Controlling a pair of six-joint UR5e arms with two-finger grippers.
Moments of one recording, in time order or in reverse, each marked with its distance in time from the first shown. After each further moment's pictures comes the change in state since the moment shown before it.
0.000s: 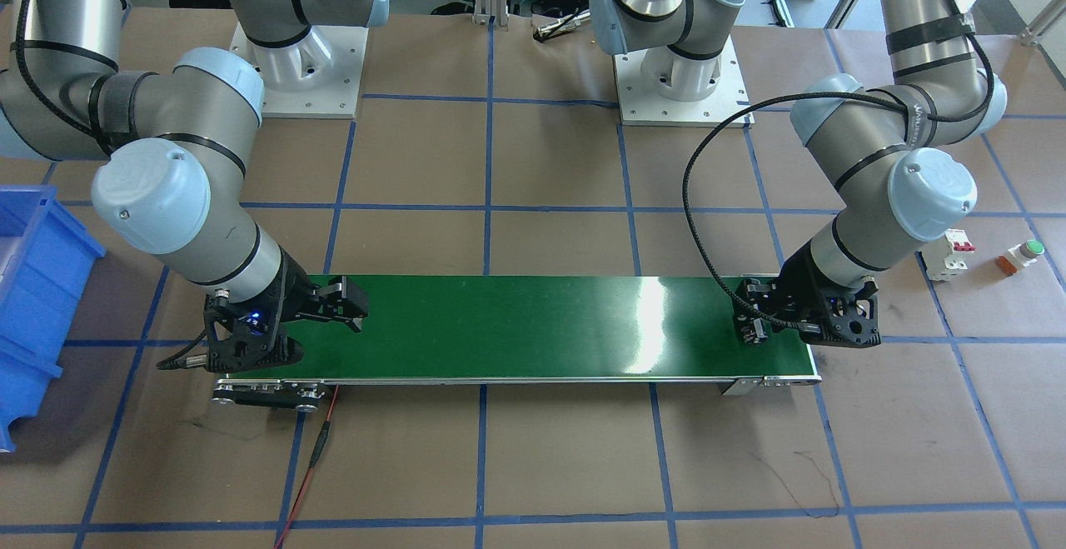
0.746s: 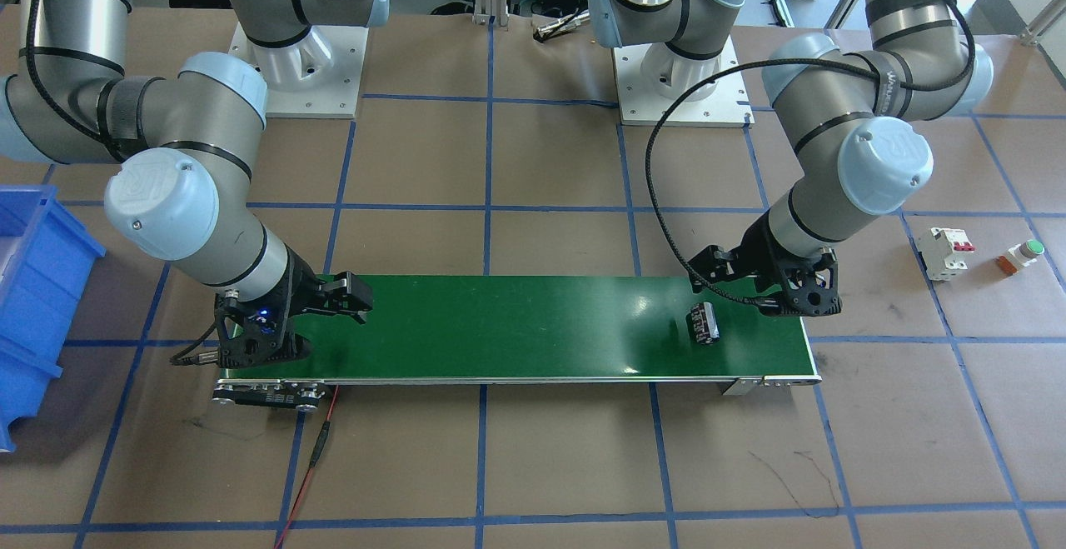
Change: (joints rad) left arm -0.109 0.081 0.016 -0.174 0.067 -0.184; right arm 0.000 0.002 0.025 0.023 0.004 0.001
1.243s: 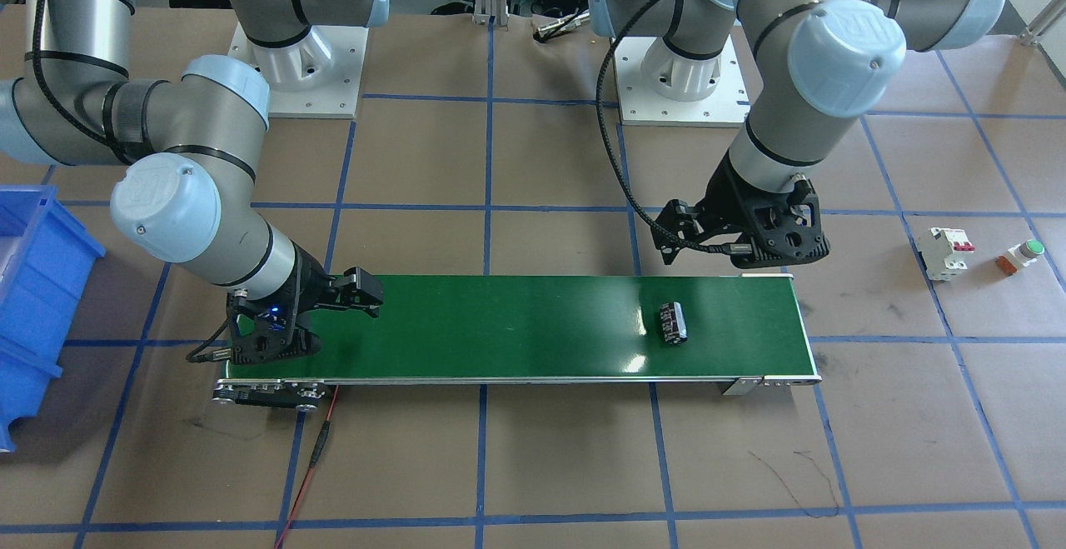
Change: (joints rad) left arm -0.159 0.086 0.155 -0.132 0.044 -0.224; right arm 0.000 0.000 0.019 0.008 0.058 0.000
